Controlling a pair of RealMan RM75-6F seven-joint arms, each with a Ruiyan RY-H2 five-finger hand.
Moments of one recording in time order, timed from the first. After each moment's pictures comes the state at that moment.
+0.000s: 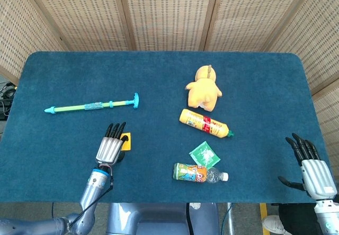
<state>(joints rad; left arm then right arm) -0.52 -1.88 -0.10 -1.29 1.19 1.21 0.63 0.08 -1.07 0.02 -1.63 -1.56 1.46 0.18</state>
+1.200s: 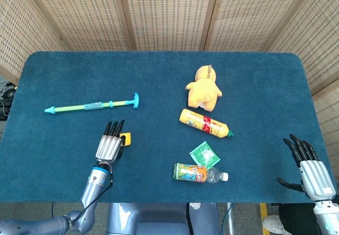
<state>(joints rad) -0.51 -1.92 -0.12 -1.20 1.22 1.21 0.58 0.08 -1.07 0.01 -1.64 -1.58 1.46 0.20</state>
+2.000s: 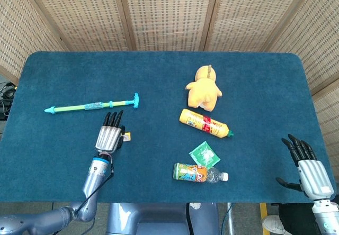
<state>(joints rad) -0.57 -1.93 -0.21 -1.14 1.19 1.16 0.56 0.09 -1.07 0.01 -1.63 -1.57 1.44 0.18</state>
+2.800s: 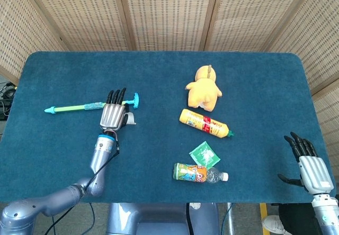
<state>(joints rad) -0.76 -1.94 -0.39 -0.99 1.12 1.05 0.49 0.11 -1.09 0.03 -1.60 -1.49 1.38 0.17</state>
